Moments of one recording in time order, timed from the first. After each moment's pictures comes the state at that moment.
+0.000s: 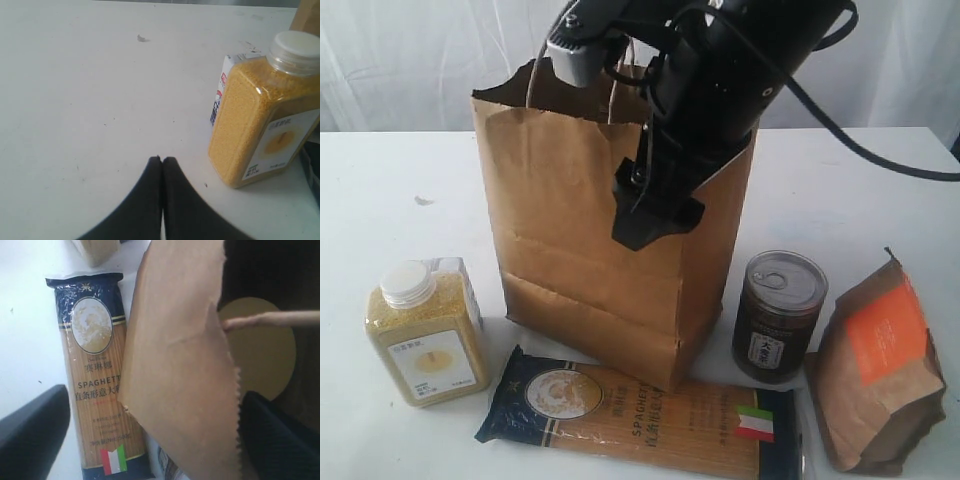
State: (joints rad) left arm -0.03 0.00 0.02 -0.26 0.40 0.18; right arm 0.67 1.60 -1.57 0.18 1.18 -0.62
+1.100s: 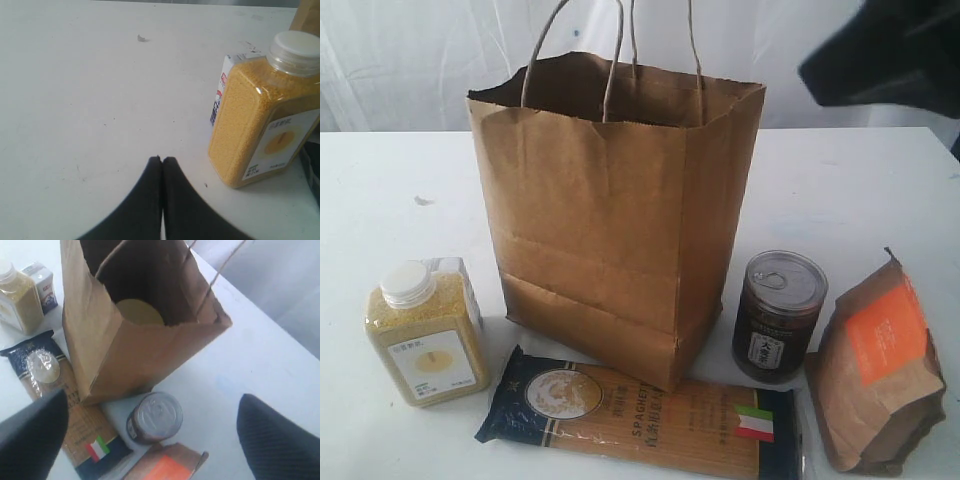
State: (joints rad) left arm -0.03 0.00 0.02 -0.26 0.40 0.18; right arm 0.67 1.02 -1.41 -0.08 1.16 -0.18
